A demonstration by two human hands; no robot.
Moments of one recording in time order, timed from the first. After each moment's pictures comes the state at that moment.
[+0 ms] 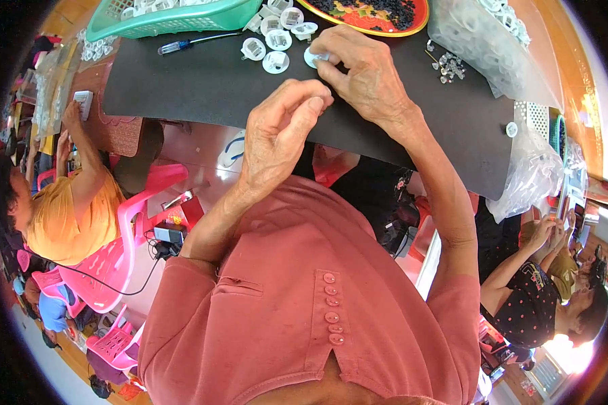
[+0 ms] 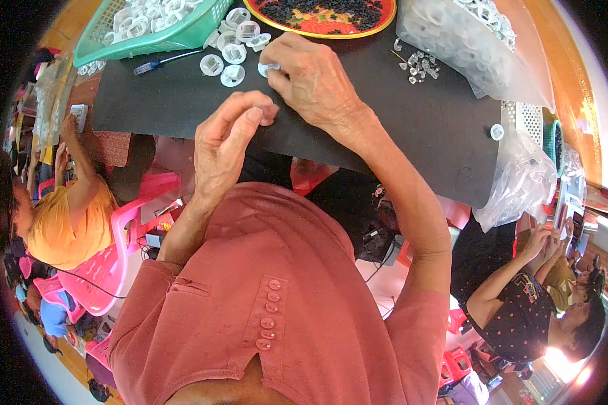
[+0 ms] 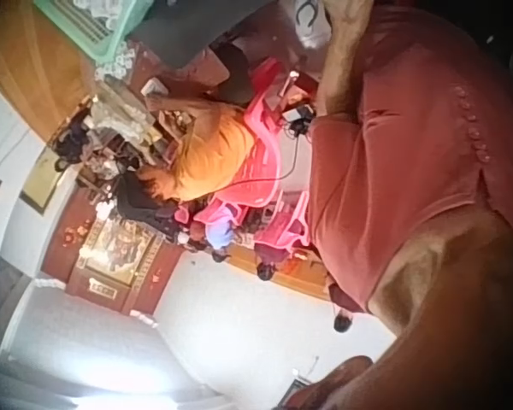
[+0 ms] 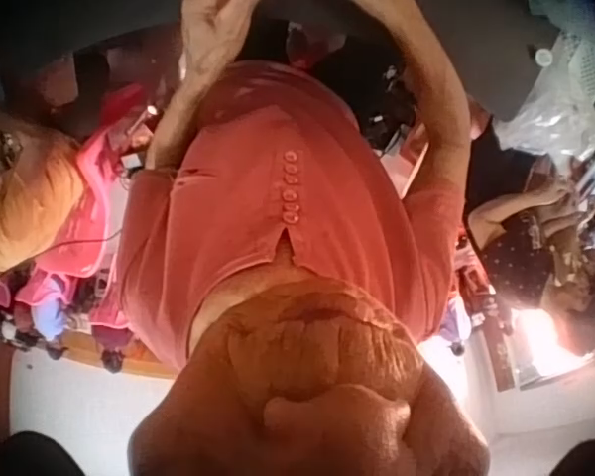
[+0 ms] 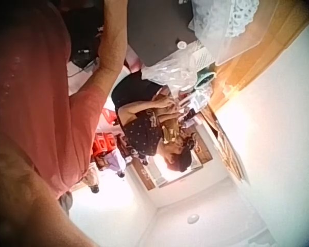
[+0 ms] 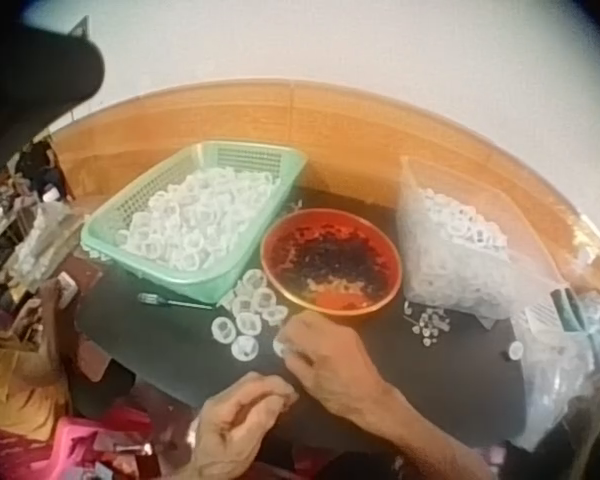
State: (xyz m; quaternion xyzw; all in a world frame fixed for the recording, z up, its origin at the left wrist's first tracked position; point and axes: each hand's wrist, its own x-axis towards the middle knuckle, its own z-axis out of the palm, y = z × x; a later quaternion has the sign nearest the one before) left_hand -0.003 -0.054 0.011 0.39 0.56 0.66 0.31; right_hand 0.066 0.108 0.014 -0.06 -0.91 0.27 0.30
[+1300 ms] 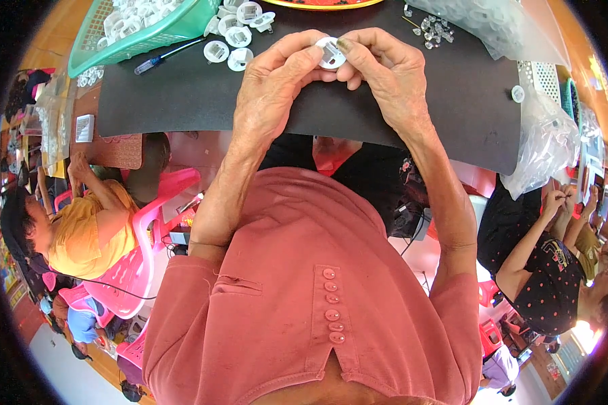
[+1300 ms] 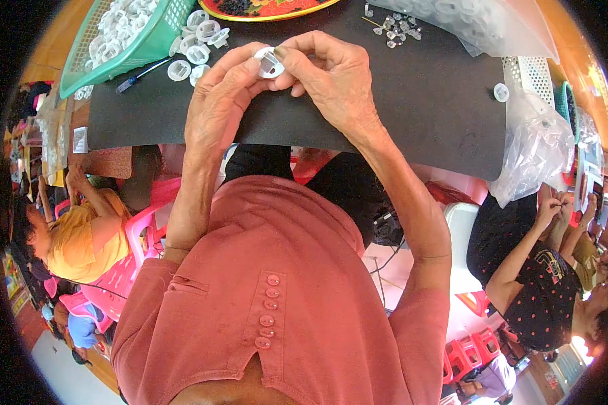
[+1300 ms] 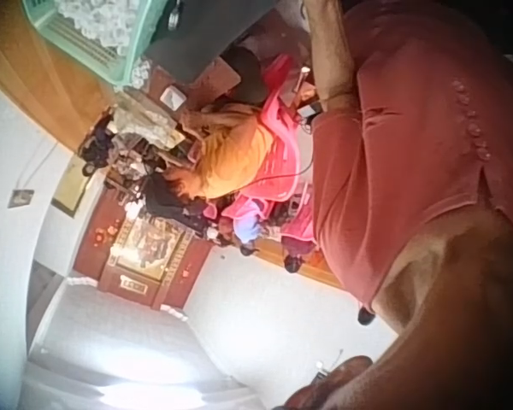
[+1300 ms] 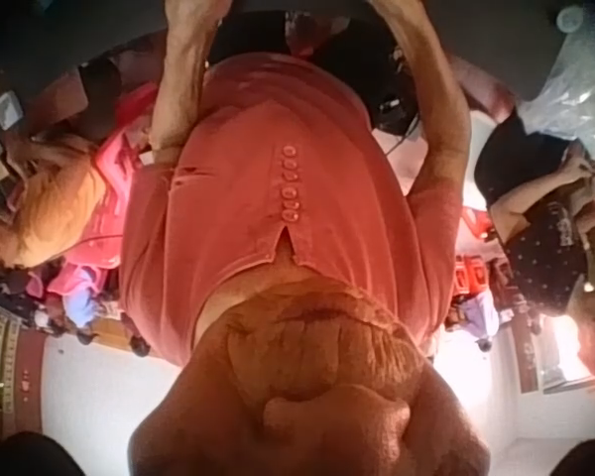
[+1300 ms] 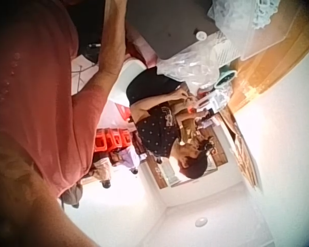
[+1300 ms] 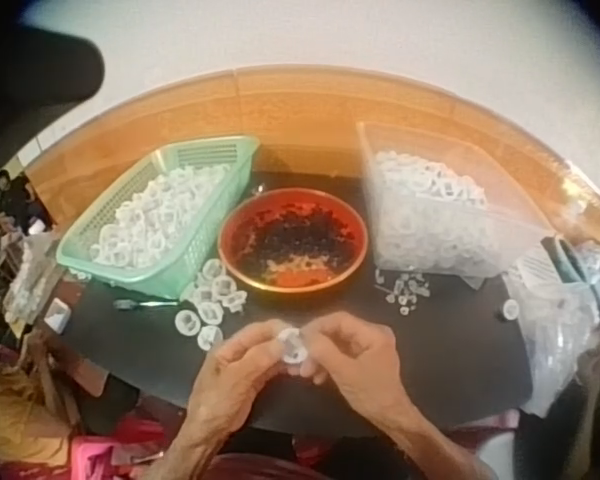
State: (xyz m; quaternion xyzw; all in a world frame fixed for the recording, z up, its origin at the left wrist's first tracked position) left_hand -0.003 0.000 0.006 0.27 0.40 0.73 0.49; right_hand 0.127 0.096 0.016 -0.25 -0.64 0.64 0.33
